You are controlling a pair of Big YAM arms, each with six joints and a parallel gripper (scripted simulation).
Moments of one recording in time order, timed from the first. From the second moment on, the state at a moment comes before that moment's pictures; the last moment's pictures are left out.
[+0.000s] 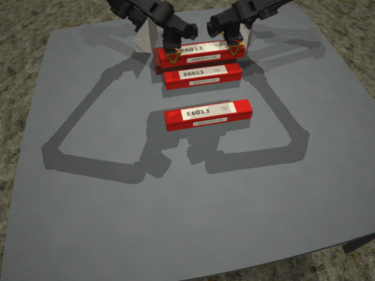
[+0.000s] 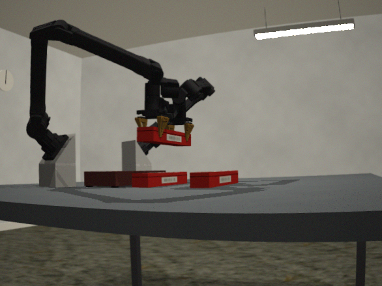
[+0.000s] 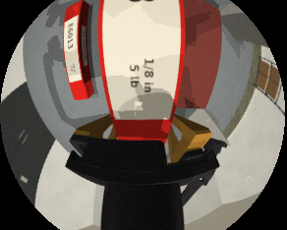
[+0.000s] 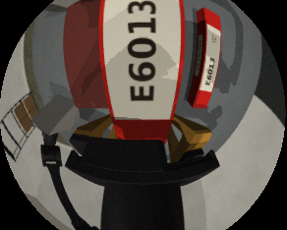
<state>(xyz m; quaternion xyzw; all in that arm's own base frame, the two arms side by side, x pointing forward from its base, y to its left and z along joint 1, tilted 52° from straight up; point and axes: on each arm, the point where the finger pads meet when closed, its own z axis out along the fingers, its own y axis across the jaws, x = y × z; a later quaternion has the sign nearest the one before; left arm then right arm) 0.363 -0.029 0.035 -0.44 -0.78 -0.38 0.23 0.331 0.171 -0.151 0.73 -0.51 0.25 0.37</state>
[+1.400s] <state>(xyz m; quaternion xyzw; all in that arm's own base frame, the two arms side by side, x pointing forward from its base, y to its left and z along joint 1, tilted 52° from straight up) 0.364 -0.028 0.035 -0.44 -0.78 -0.38 0.23 0.332 0.170 -0.151 0.74 -0.51 0.25 0.37</state>
